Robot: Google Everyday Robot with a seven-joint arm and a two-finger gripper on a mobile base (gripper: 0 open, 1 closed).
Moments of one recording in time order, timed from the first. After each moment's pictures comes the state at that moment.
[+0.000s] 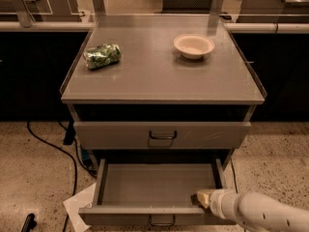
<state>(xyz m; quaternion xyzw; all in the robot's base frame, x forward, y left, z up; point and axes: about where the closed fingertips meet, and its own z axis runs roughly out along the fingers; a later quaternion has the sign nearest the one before) 0.462 -0.190 0.426 -0.12 0.93 0.18 0.31</state>
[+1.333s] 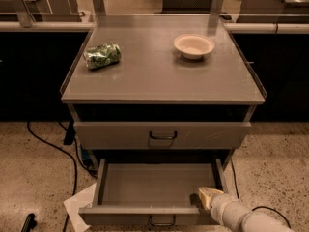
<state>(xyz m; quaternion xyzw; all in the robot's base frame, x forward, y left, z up) 0.451 -0.190 0.475 -0.09 0.89 0.16 0.41</state>
